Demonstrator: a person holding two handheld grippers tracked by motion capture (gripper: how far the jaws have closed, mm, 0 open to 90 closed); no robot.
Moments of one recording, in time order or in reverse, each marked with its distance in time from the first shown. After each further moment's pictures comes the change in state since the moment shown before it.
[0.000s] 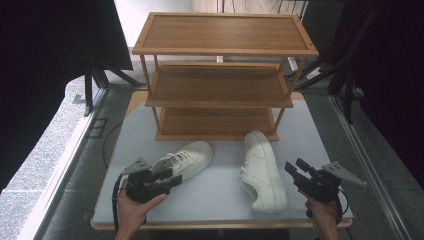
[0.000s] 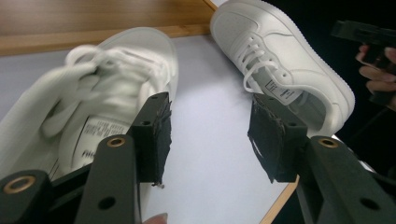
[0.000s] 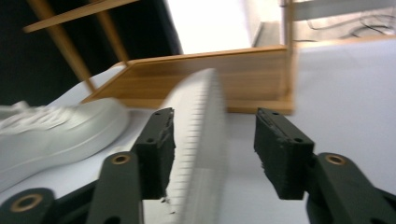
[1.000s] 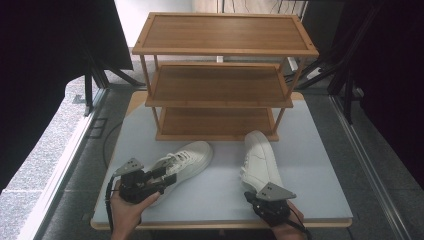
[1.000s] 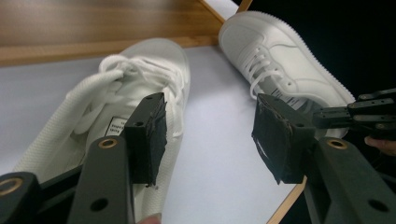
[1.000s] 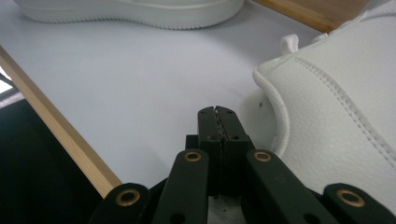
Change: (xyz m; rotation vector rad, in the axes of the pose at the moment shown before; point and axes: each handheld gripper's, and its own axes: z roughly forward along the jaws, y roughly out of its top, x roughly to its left) left arm 0.004 0.001 -0.009 -0.019 0.031 -0.004; right arm 0.106 -0.051 0.030 0.371 0.159 -0.423
